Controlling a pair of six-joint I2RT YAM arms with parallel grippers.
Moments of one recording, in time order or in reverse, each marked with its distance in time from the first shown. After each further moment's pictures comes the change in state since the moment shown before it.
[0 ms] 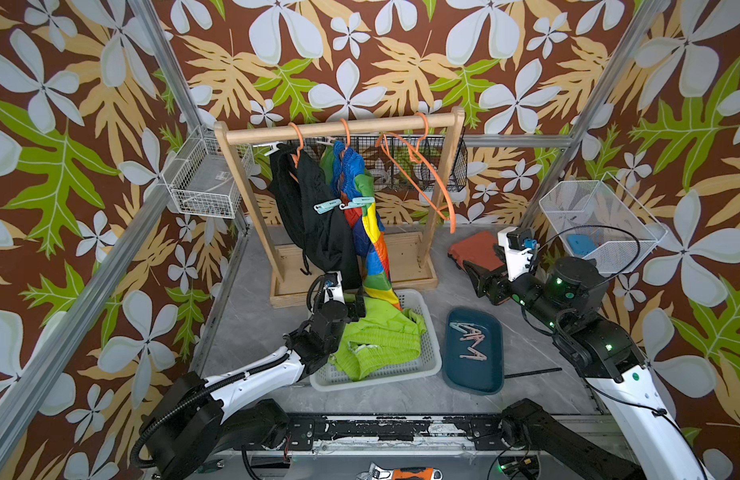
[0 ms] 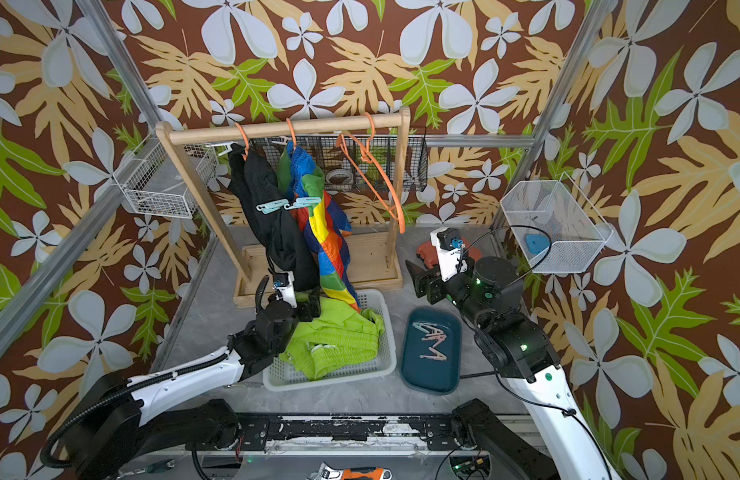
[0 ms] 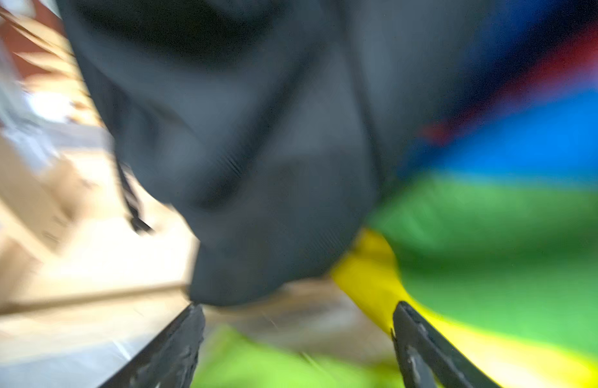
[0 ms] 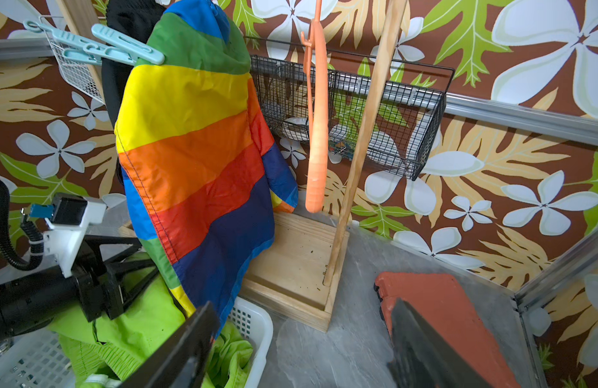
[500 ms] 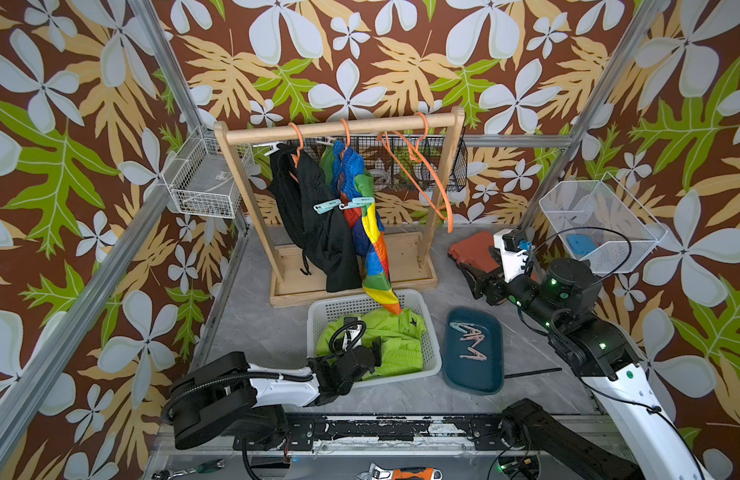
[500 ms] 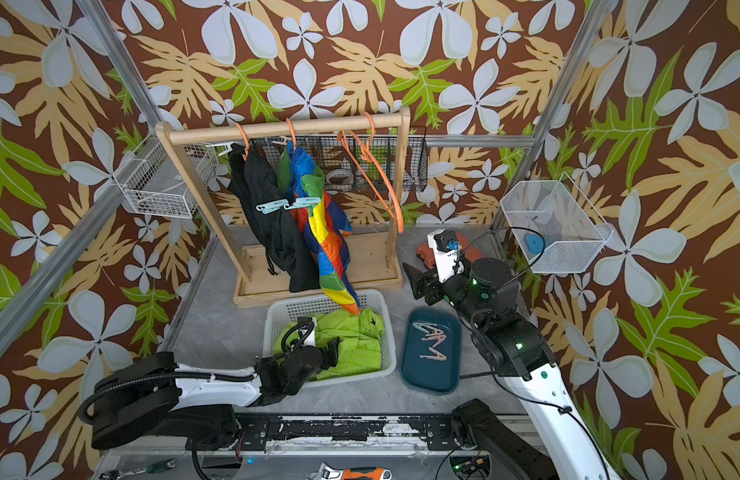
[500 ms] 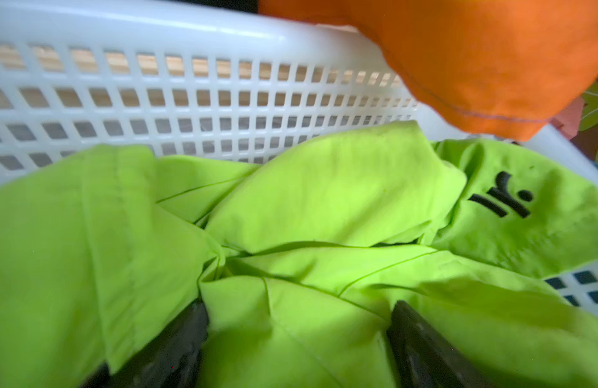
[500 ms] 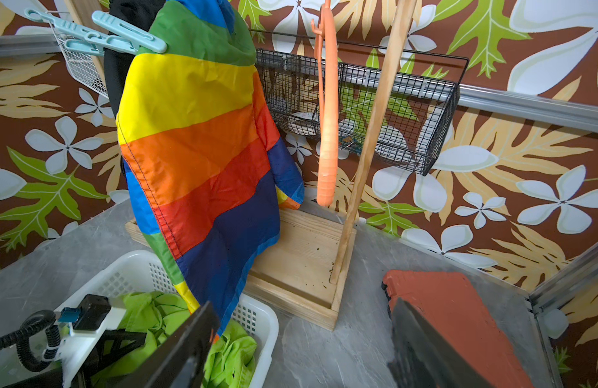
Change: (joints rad) left arm -0.295 0.192 -0.166 0.034 -0.077 -0.359; right arm 0.000 0.003 -0.026 0.023 -0.024 0.008
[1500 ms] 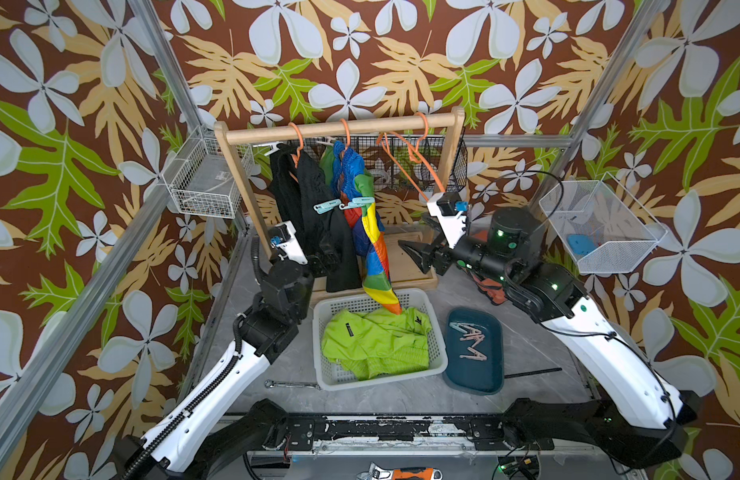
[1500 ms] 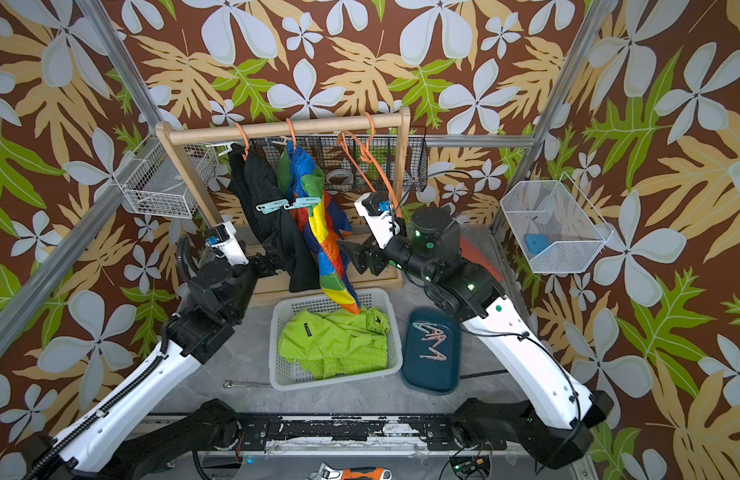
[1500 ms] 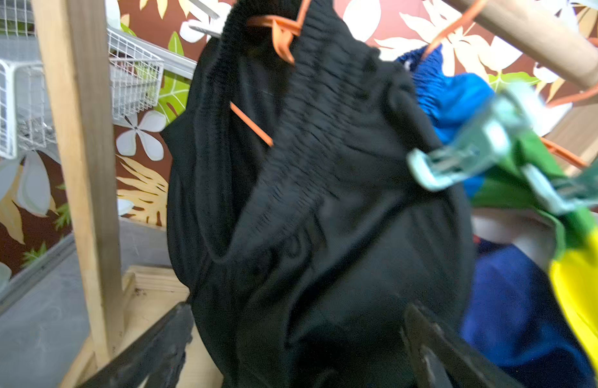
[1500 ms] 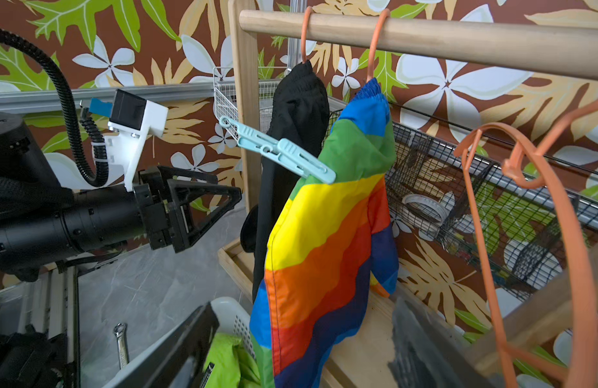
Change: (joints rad) left arm 0.675 -0.386 0.649 -0.394 0.250 0.397; right arm 0.292 0.480 0.494 0.035 -0.063 -0.064
